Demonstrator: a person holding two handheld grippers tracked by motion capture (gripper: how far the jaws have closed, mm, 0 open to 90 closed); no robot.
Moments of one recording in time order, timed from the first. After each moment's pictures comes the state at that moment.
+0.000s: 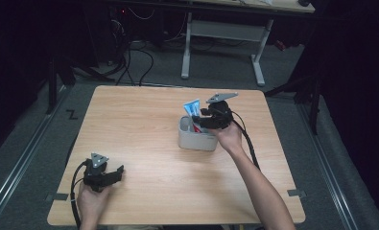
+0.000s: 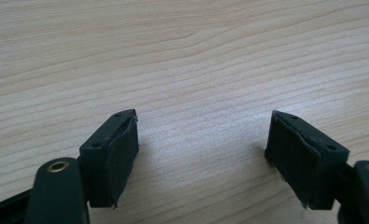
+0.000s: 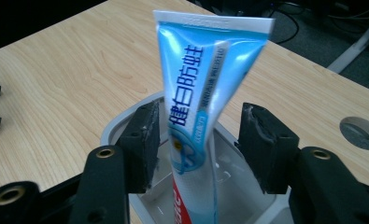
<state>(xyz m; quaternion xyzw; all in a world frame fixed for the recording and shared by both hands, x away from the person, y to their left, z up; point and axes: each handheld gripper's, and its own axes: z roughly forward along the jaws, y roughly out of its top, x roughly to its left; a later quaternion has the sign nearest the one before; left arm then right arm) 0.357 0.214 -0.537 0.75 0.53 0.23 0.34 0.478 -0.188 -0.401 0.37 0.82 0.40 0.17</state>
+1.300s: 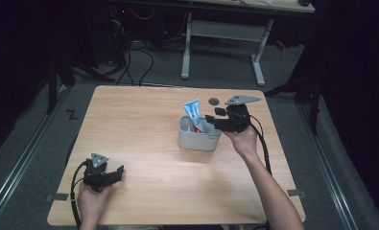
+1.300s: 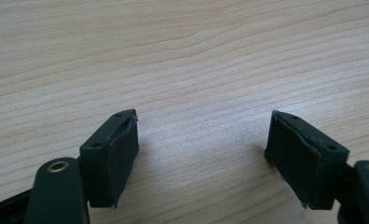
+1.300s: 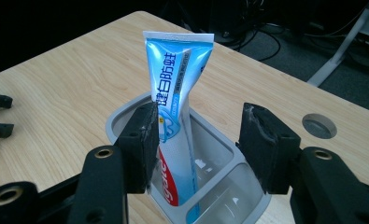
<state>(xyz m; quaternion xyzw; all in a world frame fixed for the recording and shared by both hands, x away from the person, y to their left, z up) 0.357 0.214 -0.537 0.75 0.53 0.23 0.34 0.447 -0.227 -0.380 0.38 0.79 0.44 0.19</state>
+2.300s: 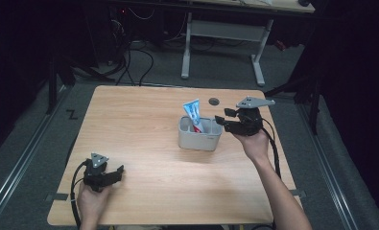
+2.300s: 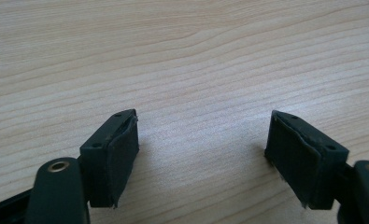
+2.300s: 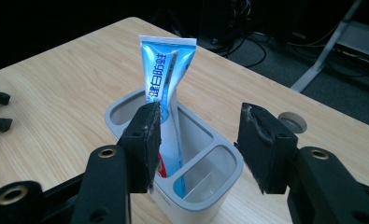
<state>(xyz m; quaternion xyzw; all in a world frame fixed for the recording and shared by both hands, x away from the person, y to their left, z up) 0.357 0.214 -0.537 0.75 0.53 0.23 0.34 0.422 -0.248 -0.364 0.38 0.79 0.43 0.22</state>
